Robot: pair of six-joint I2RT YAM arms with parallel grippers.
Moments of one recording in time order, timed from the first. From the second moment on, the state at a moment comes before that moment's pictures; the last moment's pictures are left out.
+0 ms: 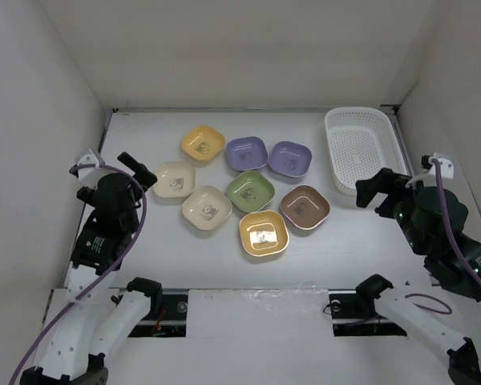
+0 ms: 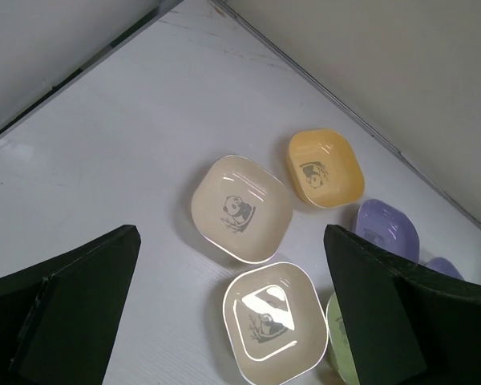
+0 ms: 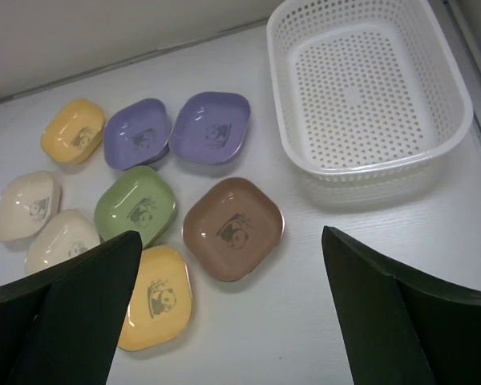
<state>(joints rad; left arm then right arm) -0.27 0.68 0.98 -0.65 -0.61 -0.64 0.53 0.61 1.21 -0.89 0.49 0.45</state>
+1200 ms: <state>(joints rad) -0.27 0.68 0.98 -0.65 -0.57 -0.63 0.81 1.28 0.70 -0.36 0.18 0.66</state>
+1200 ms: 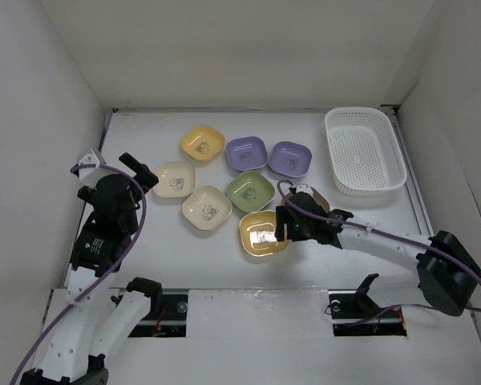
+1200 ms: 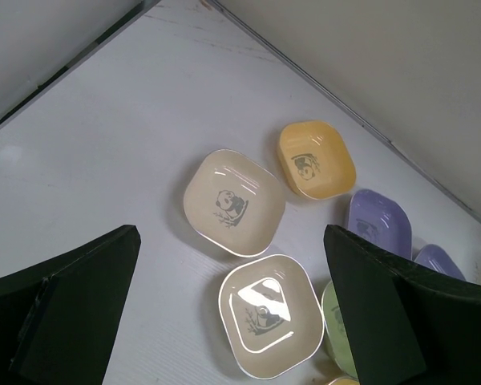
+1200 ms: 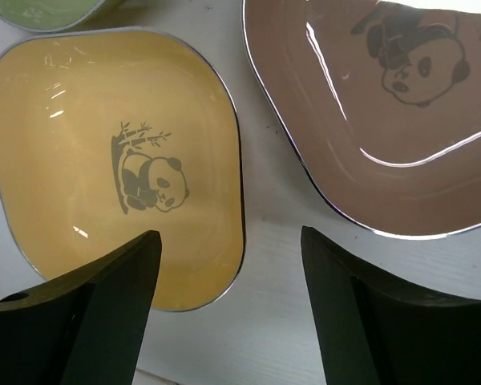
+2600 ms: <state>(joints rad) -0.27 0.71 0.98 -0.63 -0.50 -0.61 0.29 1.23 1.05 -0.41 0.25 0.45</state>
